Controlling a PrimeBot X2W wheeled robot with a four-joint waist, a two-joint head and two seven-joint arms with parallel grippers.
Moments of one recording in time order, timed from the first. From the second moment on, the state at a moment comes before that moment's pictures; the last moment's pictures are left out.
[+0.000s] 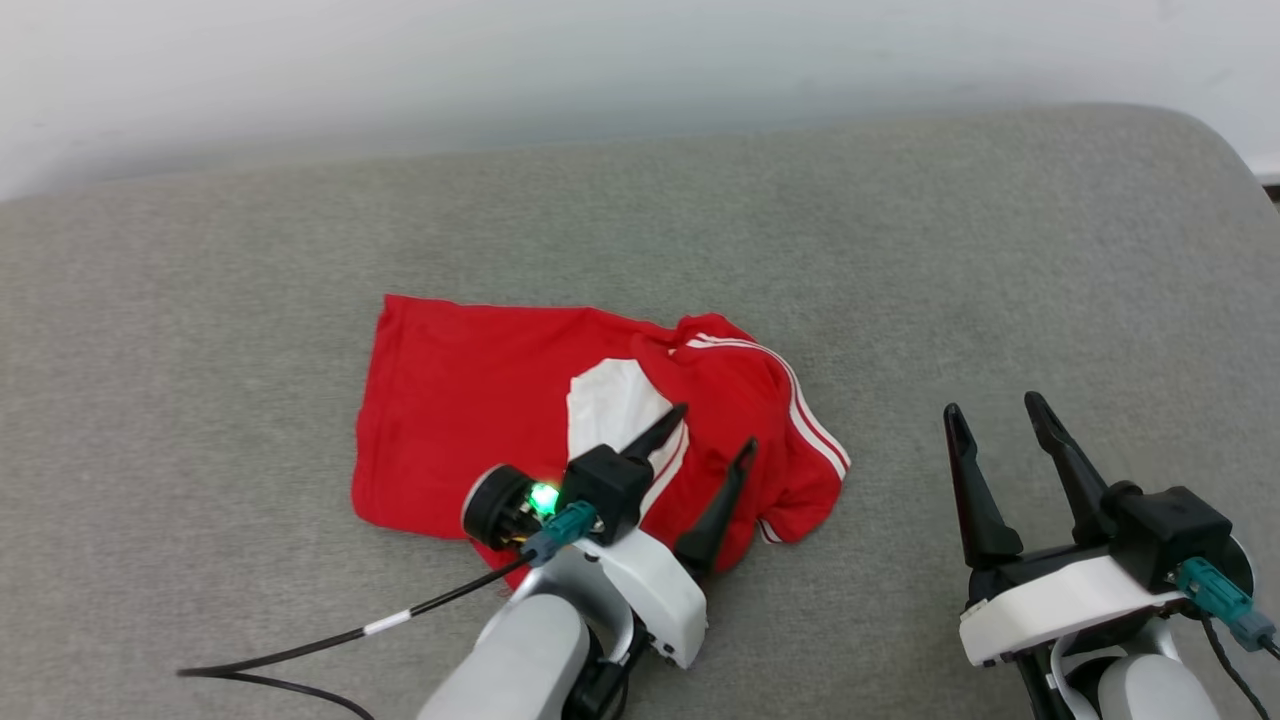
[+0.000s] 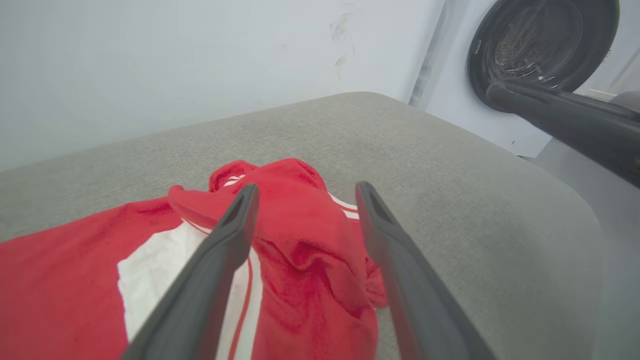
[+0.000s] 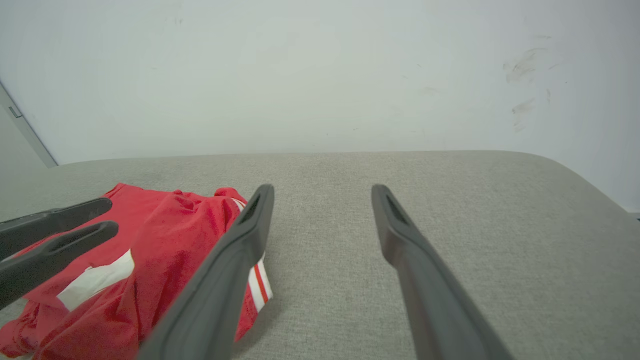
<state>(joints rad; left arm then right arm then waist) -0.40 0.06 -0.60 0.41 -0.32 -0.08 -0.17 -0.09 -0.05 0.05 0.07 0.13 0.13 -0.16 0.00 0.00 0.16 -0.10</state>
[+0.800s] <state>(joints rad) -0.16 0.25 -0.33 0.22 -0.38 0.20 -0.22 0.01 -0.05 0.01 0.02 0.09 0.13 -0.09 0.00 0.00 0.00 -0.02</state>
